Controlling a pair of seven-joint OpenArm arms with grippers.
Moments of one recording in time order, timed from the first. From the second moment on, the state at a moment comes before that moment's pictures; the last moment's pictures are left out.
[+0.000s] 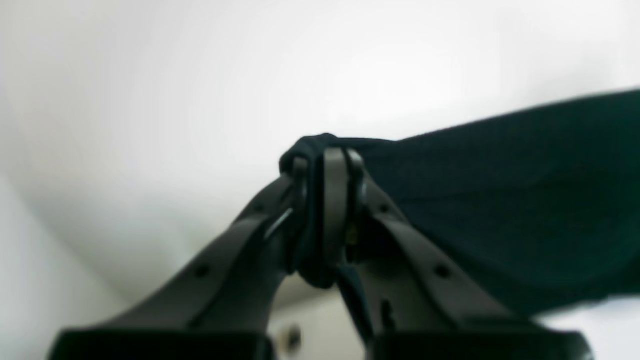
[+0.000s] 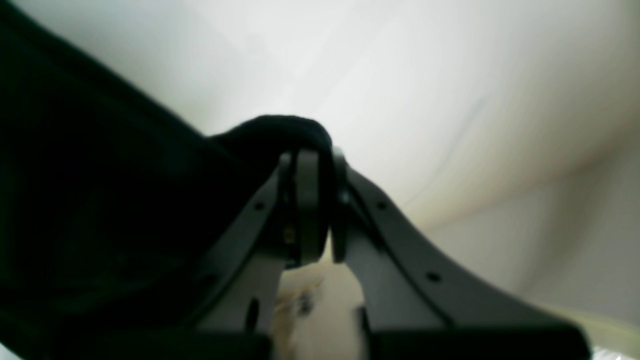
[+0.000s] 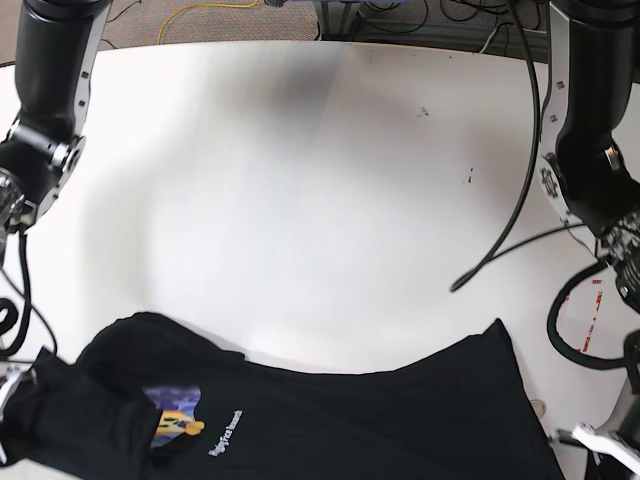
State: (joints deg) left arm -47.5 -18.5 -14.0 105.9 -26.3 -29.1 57.9; right arm 41.9 31.6 15.2 113.0 1.2 40.7 -69.9
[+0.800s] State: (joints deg) left arm 0.8 -18.1 -25.6 112.3 -34.6 -29.0 57.2; right arm -3.5 12.0 33.6 113.5 0.8 41.0 -63.5
